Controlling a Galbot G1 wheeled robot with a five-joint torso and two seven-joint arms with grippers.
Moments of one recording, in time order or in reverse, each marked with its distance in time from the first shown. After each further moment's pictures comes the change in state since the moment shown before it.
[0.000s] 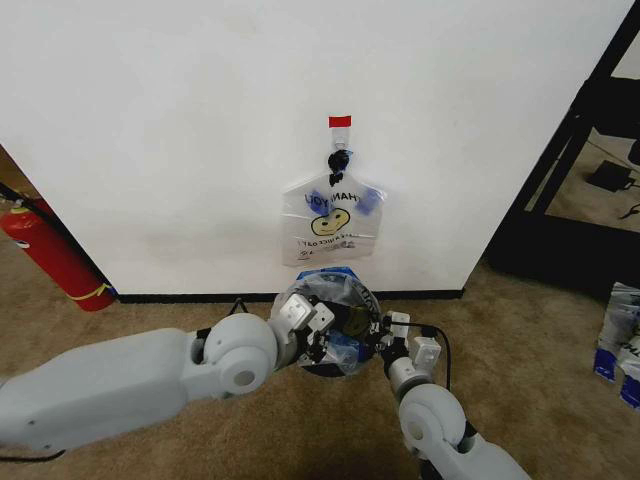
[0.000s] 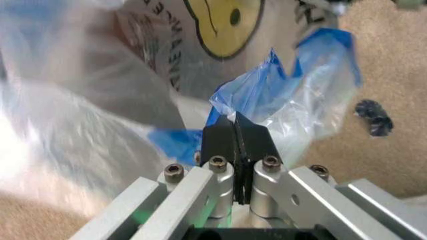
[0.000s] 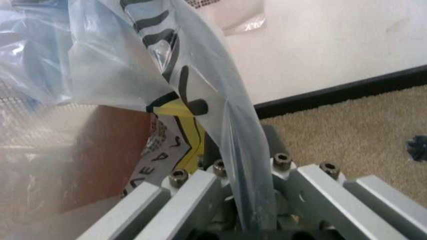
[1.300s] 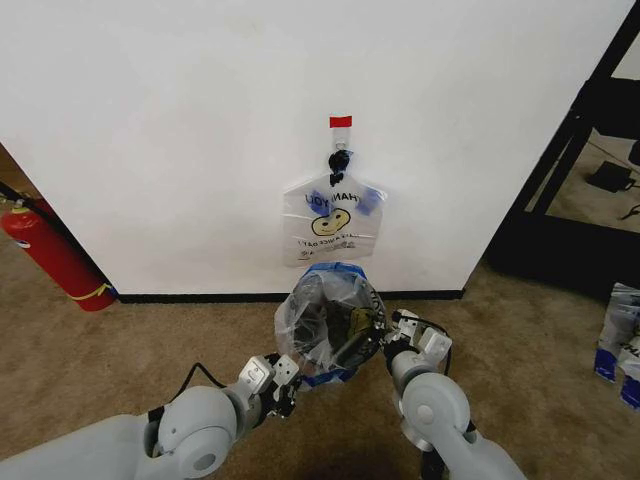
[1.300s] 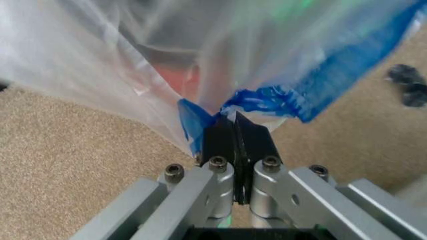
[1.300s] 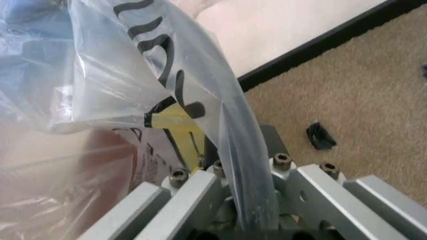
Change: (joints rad) left arm 0.561 0.044 -0.300 0.035 0.377 -0.052 0.128; right arm -0.018 0.070 0.069 0.078 0.260 -0.084 0.147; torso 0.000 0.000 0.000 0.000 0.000
